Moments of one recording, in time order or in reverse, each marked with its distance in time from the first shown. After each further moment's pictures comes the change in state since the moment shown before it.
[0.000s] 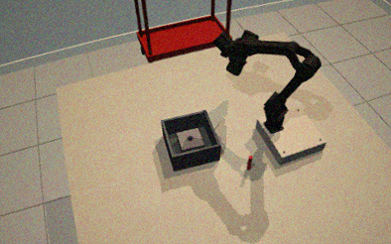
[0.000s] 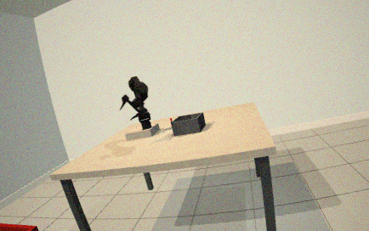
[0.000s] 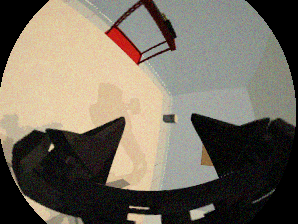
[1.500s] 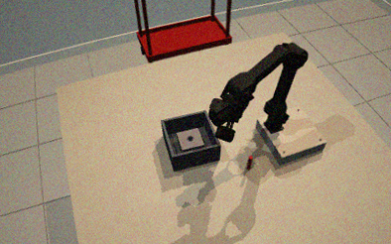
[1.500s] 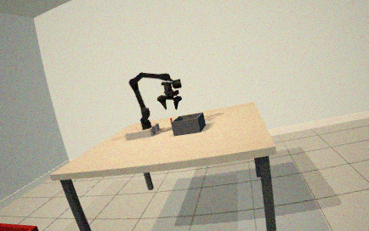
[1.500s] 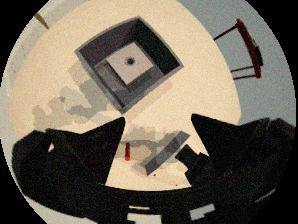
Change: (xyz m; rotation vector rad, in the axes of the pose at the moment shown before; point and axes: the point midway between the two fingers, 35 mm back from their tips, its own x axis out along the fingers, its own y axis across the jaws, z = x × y) arm -0.288 0.193 -0.096 -0.172 -0.160 0.850
